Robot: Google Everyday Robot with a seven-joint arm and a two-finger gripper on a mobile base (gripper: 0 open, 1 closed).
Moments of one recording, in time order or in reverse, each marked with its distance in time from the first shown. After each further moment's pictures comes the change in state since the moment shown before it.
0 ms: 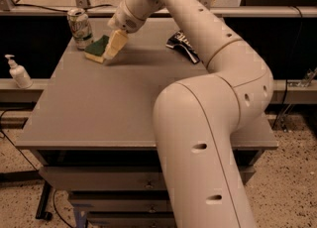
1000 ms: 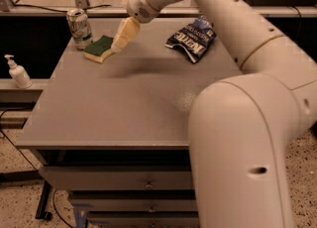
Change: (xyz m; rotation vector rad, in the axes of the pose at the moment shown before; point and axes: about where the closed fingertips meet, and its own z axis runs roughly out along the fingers) arm -0.015 0.017 -0.066 0.068 -0.093 0.046
